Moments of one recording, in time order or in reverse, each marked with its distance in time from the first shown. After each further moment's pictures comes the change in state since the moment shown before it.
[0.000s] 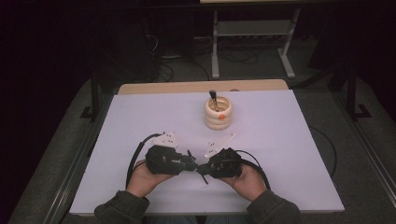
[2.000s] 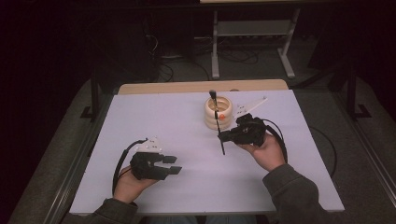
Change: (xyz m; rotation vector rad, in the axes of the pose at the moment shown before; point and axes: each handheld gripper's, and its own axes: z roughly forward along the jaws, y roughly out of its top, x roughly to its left) left arm 0.012 -0.039 -0.021 0.010 0.150 -0.055; right arm -0.072 0.004 -0.071 -0.089 -0.092 0.203
